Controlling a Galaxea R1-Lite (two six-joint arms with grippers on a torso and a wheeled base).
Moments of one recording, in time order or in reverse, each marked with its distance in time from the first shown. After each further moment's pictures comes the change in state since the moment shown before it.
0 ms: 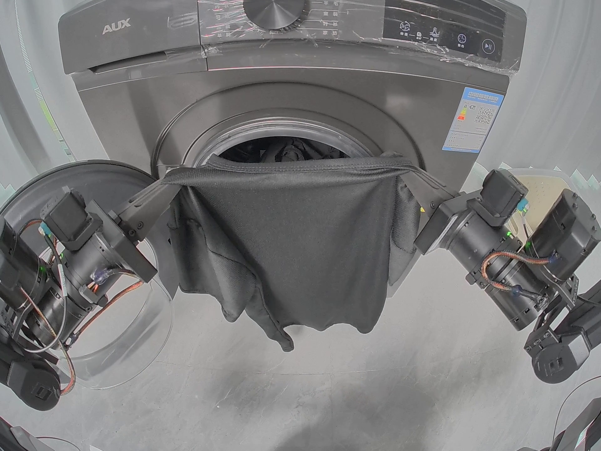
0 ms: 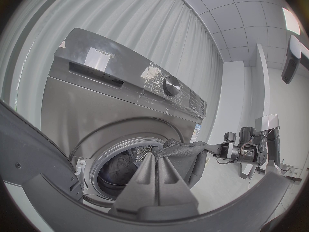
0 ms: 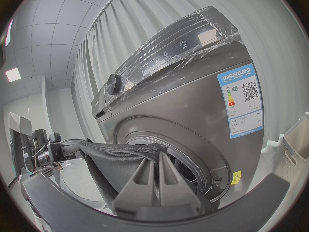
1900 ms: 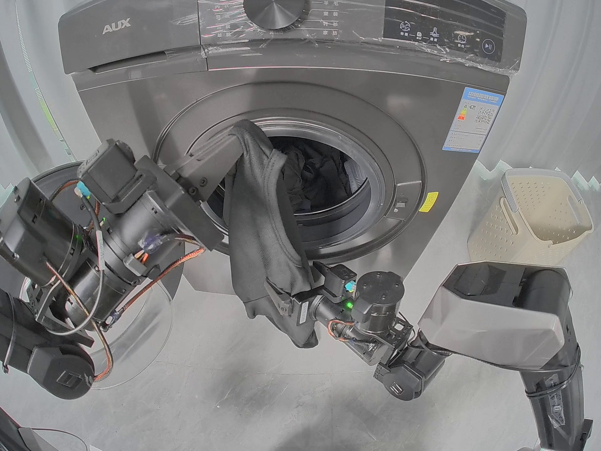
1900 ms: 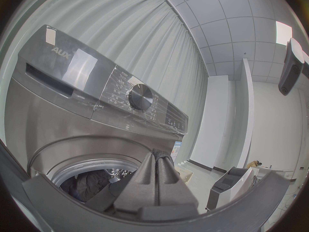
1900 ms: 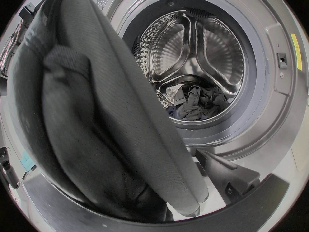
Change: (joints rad) left arm -0.203 0.106 -0.232 -0.003 0.030 0.000; right arm 0.063 0.732 -0.421 0.003 0.000 0.030
